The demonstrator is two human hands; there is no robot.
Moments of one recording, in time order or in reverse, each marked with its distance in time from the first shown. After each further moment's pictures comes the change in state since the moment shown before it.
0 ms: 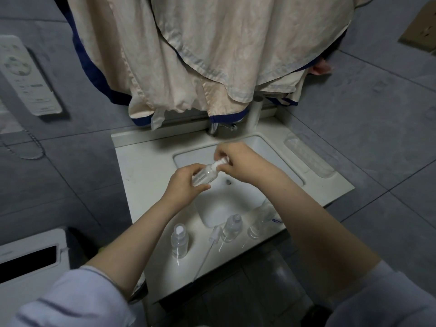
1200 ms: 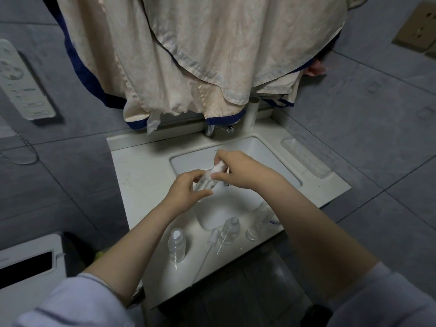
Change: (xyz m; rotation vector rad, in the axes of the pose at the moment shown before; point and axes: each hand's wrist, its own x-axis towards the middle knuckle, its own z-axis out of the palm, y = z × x) left_hand 0.000 0.005 0.005 -0.101 -0.123 0.006; right_hand -0.005 0.007 0.003 0.040 -0.069 0.031
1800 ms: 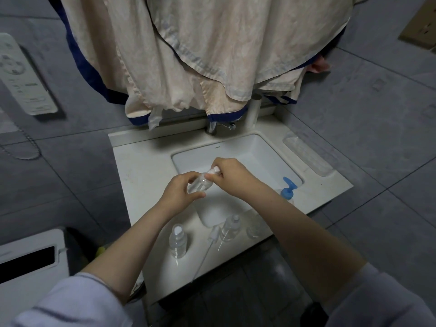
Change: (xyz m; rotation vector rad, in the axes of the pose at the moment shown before) left_hand -0.010 -0.017 -0.003 0.003 0.009 -0.055; right_hand 0.008 0.002 0.040 0.101 0.111 0.055
